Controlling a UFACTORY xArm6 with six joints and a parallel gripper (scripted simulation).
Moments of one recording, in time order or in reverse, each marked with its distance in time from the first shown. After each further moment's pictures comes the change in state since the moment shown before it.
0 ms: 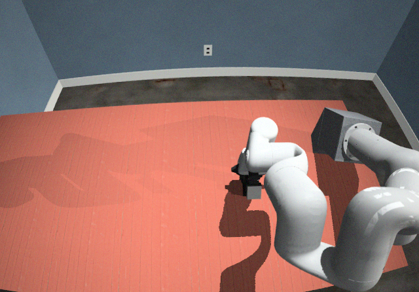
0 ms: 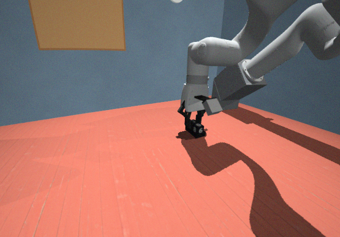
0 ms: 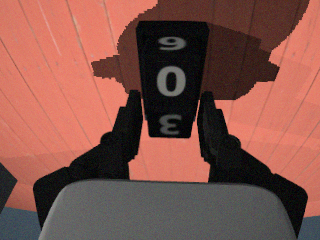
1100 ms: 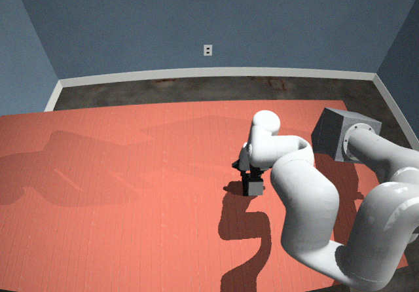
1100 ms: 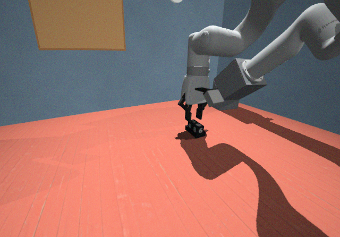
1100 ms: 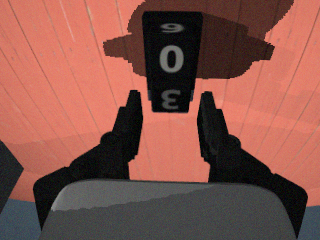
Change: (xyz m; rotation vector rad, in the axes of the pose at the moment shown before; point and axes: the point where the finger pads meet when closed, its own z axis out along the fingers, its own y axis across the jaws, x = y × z) arm 0.000 0.000 -0.028 0.000 0.000 0.000
